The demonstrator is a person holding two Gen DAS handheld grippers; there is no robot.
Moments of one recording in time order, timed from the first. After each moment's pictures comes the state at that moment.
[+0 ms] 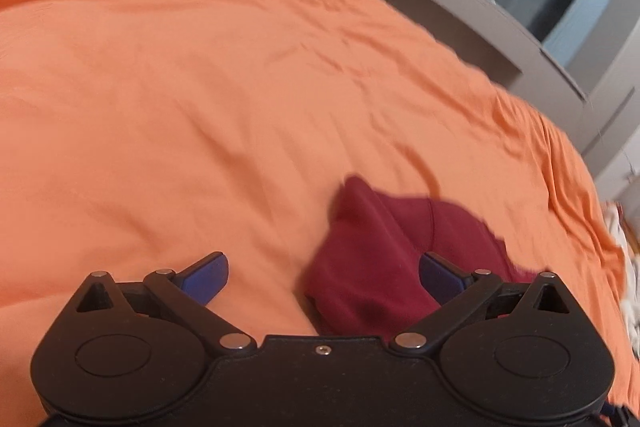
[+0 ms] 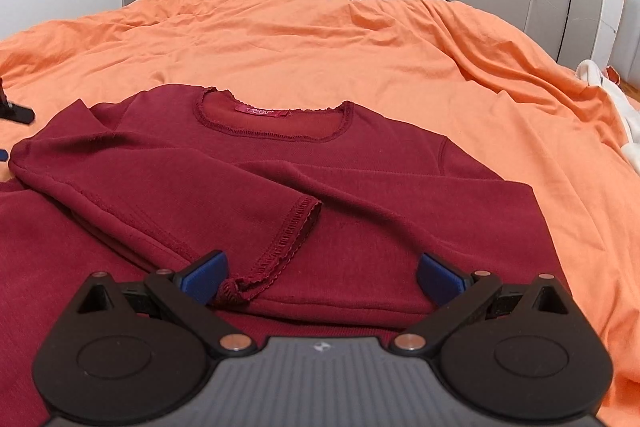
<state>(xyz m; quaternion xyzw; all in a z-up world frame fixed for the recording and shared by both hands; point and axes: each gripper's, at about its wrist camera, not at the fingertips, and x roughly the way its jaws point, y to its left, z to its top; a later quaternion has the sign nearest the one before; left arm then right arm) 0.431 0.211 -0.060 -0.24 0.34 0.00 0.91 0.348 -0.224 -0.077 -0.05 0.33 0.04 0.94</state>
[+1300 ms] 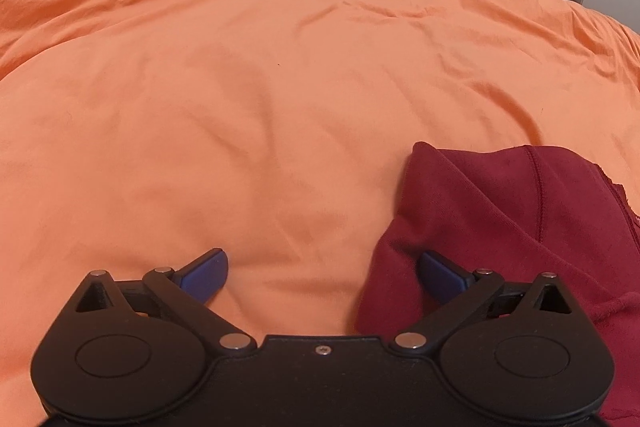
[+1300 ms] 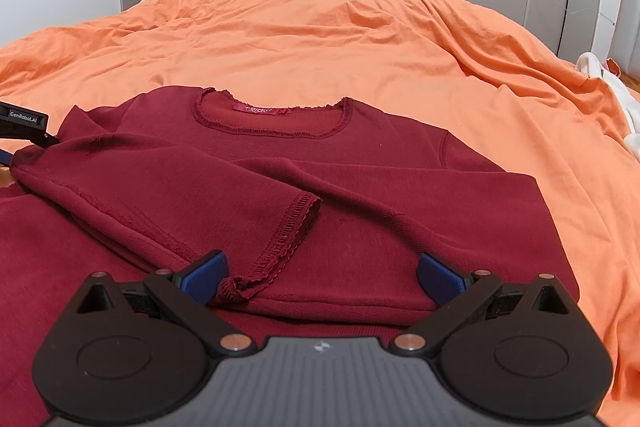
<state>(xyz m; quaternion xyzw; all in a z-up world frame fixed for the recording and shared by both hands) 0.486 0.182 -0.076 -0.09 0.42 0.12 0.89 0.348 -0.228 -0.078 -0.04 0.33 0.04 0.94</state>
